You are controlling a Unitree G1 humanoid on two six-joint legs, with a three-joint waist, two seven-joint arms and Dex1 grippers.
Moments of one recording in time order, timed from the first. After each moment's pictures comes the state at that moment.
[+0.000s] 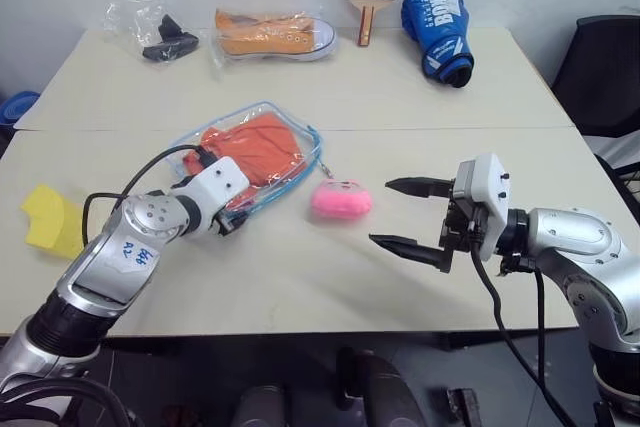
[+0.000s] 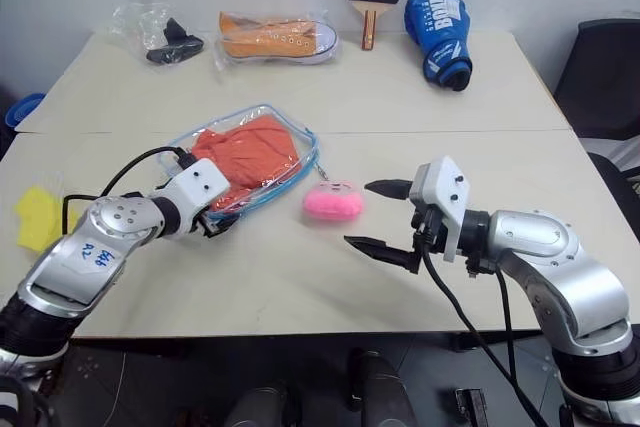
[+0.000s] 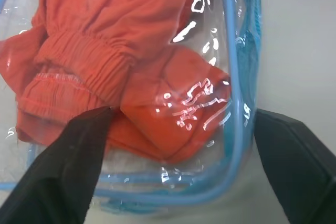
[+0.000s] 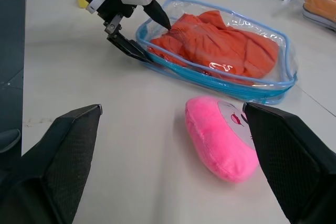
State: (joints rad) left arm -0.51 0.85 -0.26 -0.38 -0.11 0.96 -0.42; right arm -0.33 -0.74 -0.08 -0.55 0.63 0.64 0.87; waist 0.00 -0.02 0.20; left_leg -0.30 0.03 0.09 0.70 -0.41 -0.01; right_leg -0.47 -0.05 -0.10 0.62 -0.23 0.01
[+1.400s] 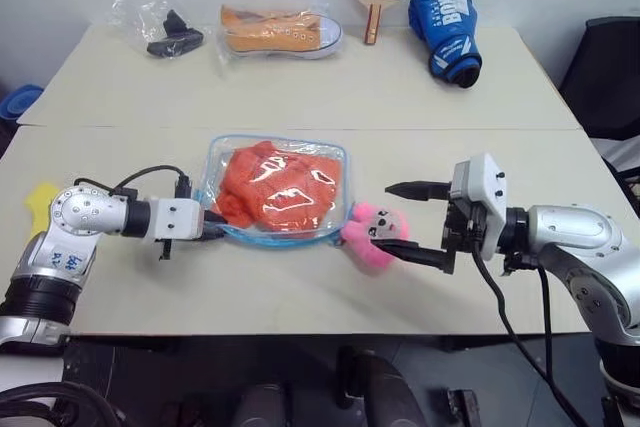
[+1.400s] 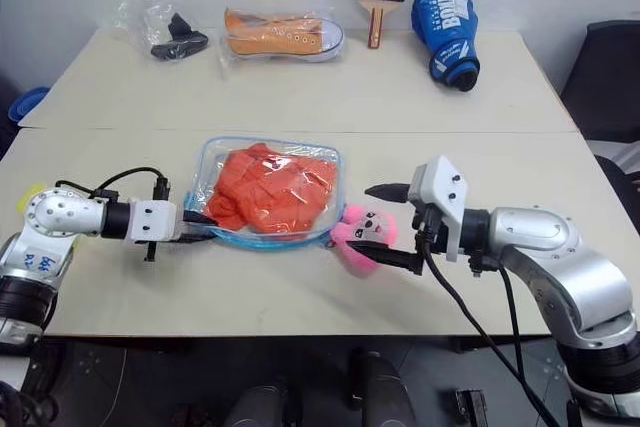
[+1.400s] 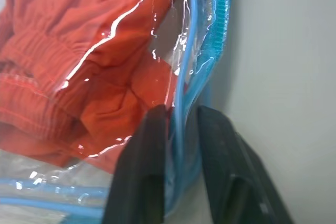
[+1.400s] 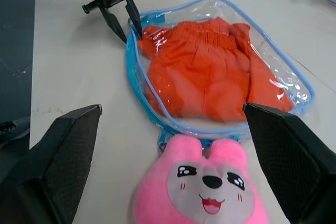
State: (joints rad) left arm -0.49 0.93 -0.10 0.36 -0.07 -0.38 -1.19; right arm -0.34 -0.80 -0.06 -0.52 0.64 0.66 0.91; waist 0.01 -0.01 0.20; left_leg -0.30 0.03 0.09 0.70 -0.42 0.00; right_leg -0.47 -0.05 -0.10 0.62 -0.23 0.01
